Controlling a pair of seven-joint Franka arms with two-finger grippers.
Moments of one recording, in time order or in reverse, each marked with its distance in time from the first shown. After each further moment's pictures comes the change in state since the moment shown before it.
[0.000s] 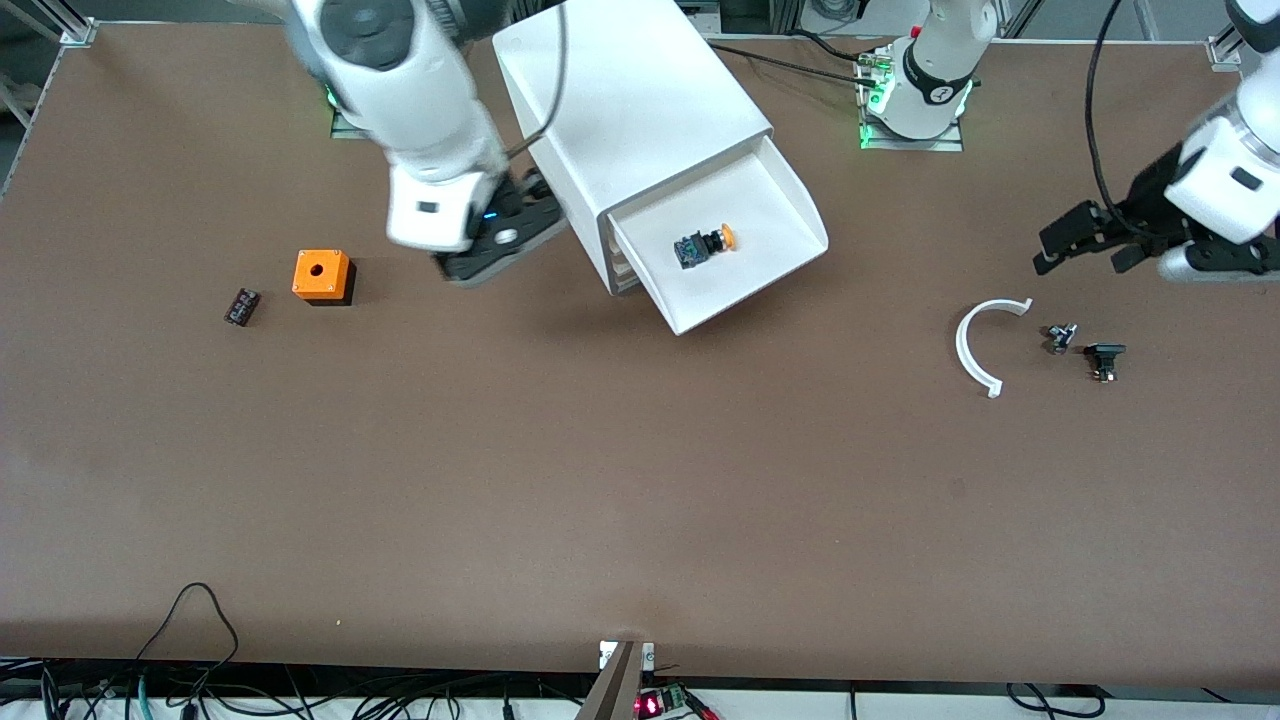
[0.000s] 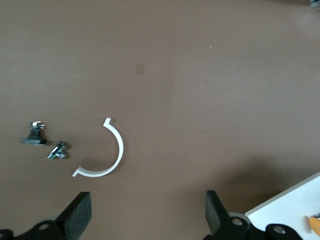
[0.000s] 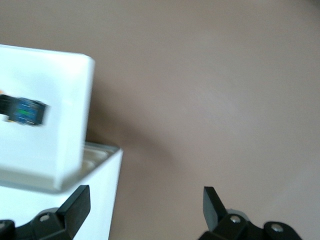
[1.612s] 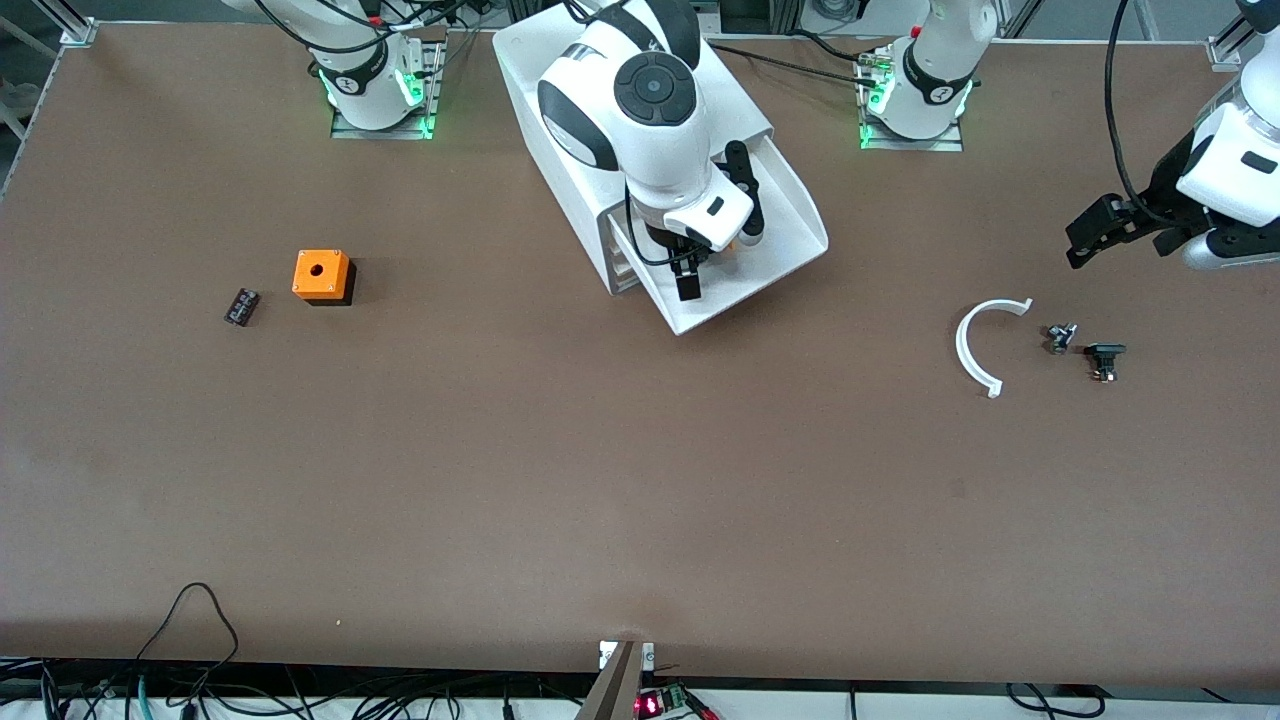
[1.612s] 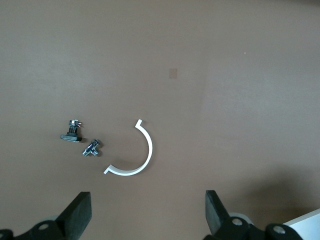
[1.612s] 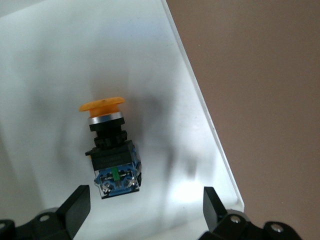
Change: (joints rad) left arm 0.006 -0.007 0.021 0.000 0.094 -0.005 -0.019; right arm 0.150 0.363 0.085 0.293 -0.051 0.040 -0.783
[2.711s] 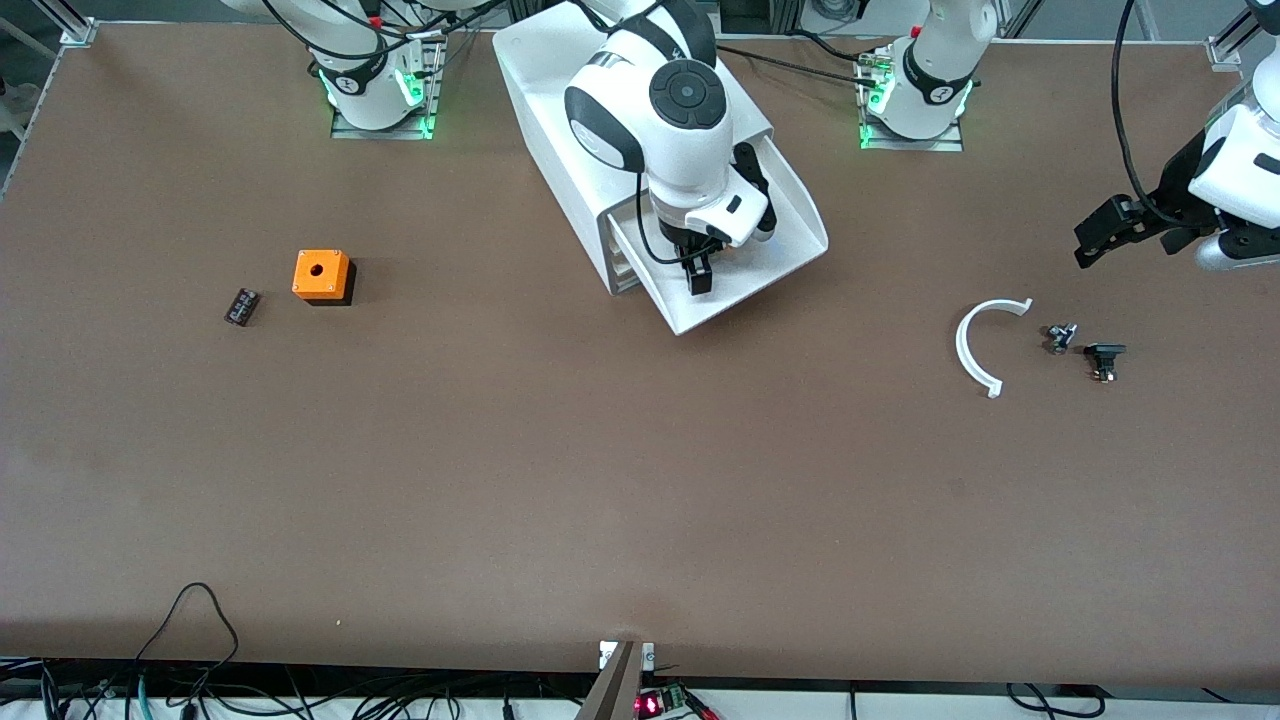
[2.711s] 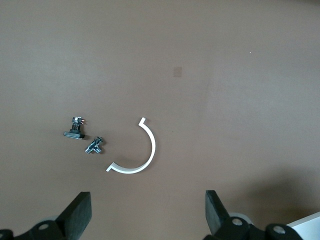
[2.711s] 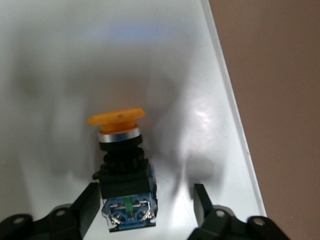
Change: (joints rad) left arm 0.012 0.000 0.004 0.000 0.000 -0.009 0.000; right arm 0.039 0.035 0.003 0.000 -0.052 -0.001 -0.025
